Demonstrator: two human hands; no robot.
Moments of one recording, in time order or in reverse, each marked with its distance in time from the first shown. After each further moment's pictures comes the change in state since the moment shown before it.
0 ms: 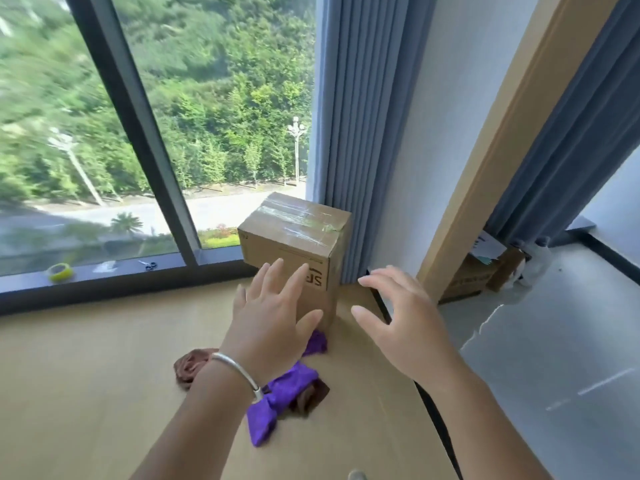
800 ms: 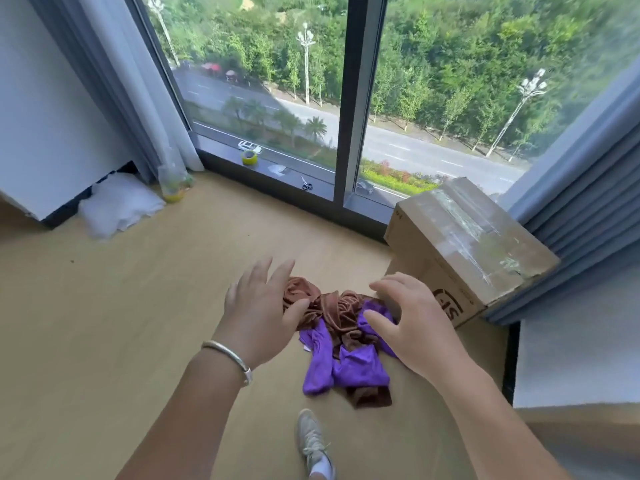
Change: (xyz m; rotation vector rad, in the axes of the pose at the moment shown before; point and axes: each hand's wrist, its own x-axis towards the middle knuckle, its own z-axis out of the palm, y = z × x) left_hand 0.043 -0.161 0.015 -0.025 0.073 -0.809; right_hand 0.198 -0.022 0.195 0.097 -0.627 -0.409
